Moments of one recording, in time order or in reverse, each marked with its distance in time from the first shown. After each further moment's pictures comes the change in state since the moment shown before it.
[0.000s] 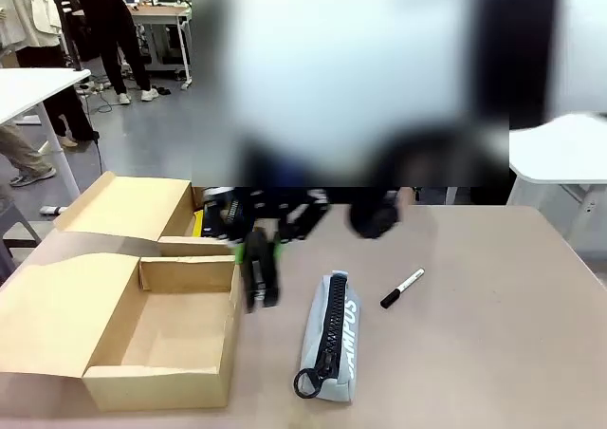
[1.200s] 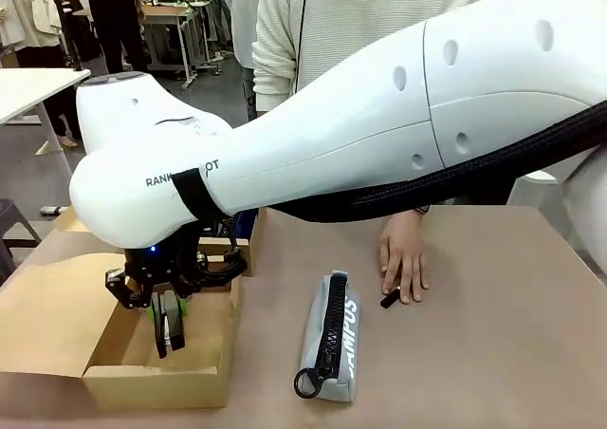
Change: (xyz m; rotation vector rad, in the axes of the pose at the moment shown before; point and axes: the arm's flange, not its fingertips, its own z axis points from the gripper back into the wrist) left arm 0.000 0.000 0.000 0.000 0.000 -0.001; right arm 0.079 0.117 -0.182 -0.118 0.173 0.142
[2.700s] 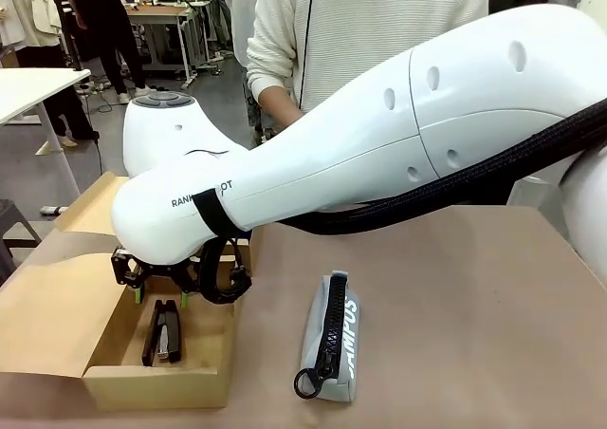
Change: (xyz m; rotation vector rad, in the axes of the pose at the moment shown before) left arm 0.000 0.000 0.000 0.000 0.000 0.000; right arm 0.027 -0.016 -0.023 0.162 -0.091 -0.316
